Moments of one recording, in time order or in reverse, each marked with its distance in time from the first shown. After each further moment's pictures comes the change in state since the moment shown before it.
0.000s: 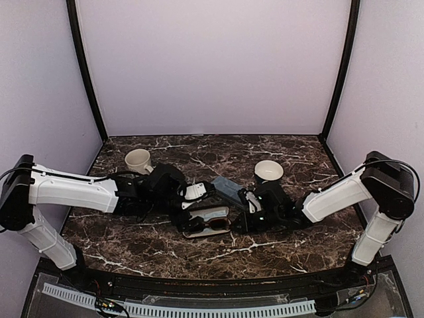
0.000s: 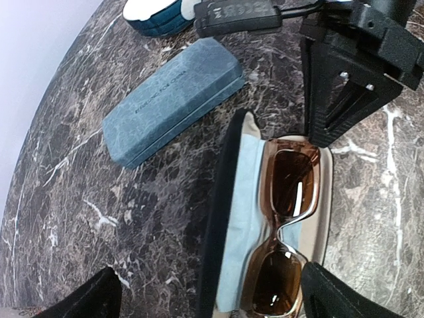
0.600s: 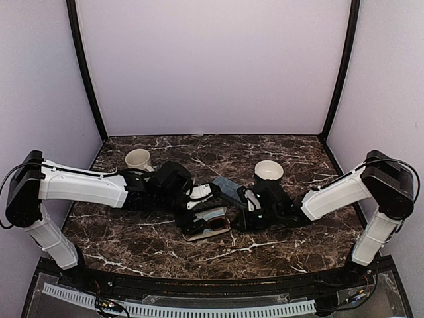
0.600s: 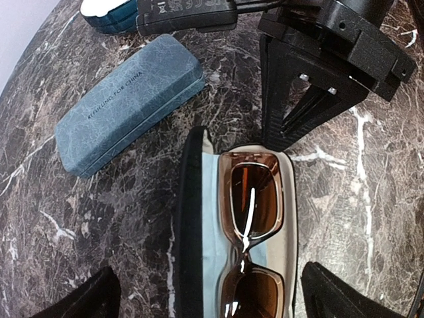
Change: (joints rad) left arm 0.037 0.080 0.073 -0.061 0.166 -0.035; right arm 0.000 0.003 0.034 -0.046 0.029 -0.016
